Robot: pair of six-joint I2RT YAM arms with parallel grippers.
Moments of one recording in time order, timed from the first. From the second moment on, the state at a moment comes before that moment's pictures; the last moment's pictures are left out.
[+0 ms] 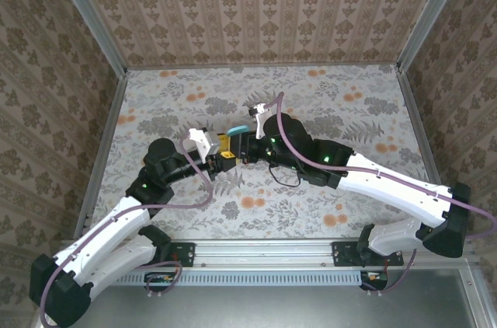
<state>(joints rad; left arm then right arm) -0.64 0.80 0.55 0.21 0.58 0.04 1.02 1.32 1.29 -0.37 0.09 0.73</state>
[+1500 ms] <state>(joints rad) -0.64 0.78 0.54 0.15 0.55 0.07 1.03 1.35 1.29 -0.38 0.10 0.78</state>
